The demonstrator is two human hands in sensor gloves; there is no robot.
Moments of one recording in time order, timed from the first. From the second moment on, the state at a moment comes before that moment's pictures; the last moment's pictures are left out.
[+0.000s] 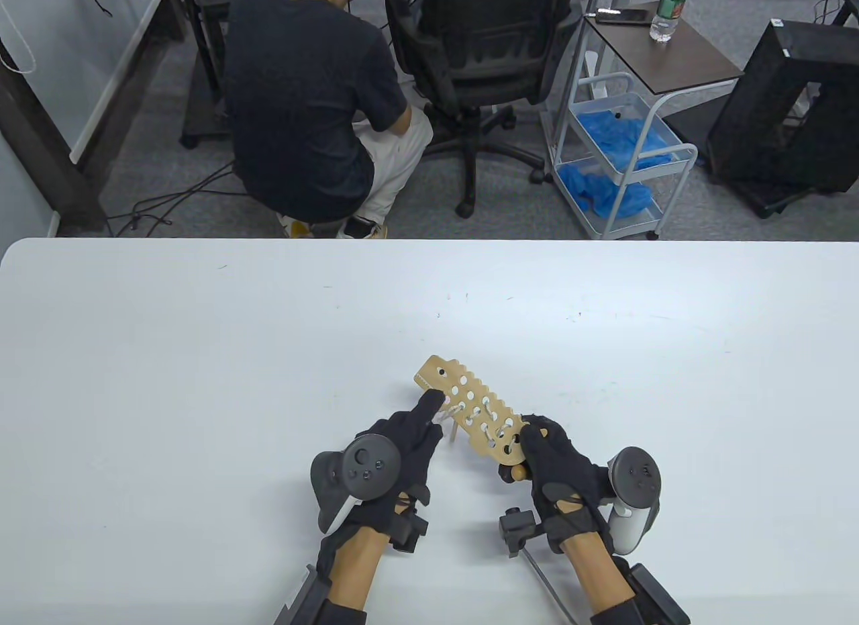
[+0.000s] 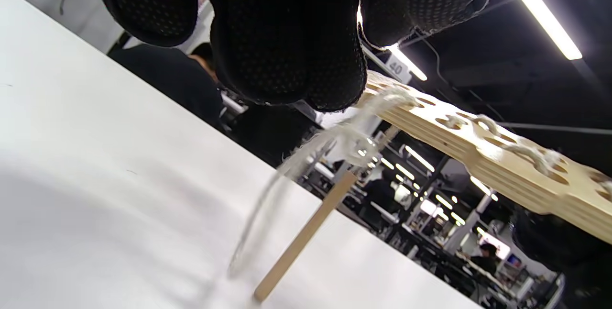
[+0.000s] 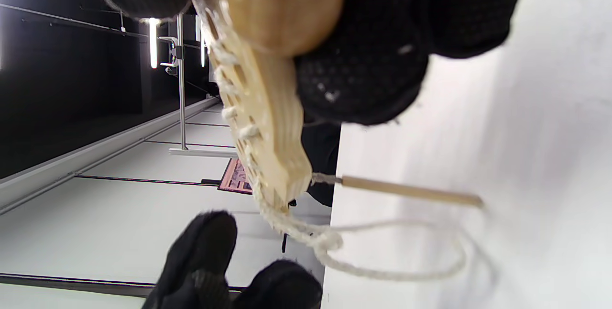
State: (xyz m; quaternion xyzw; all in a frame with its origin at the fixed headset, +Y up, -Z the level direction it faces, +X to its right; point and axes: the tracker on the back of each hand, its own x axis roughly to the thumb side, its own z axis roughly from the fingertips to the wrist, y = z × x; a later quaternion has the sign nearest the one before) left_hand -0.114 -0.706 -0.260 0.10 -0.07 0.31 0.94; right_hand 0.163 -0.741 -0.241 -0.06 -0.04 0.70 0.71
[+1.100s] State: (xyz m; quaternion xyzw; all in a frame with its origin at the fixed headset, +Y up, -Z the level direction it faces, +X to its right) left_hand -0.108 -0.729 -0.273 -0.11 -0.22 0.64 0.72; right_hand 0.145 -0.744 -0.244 0.05 0.08 0.50 0.86
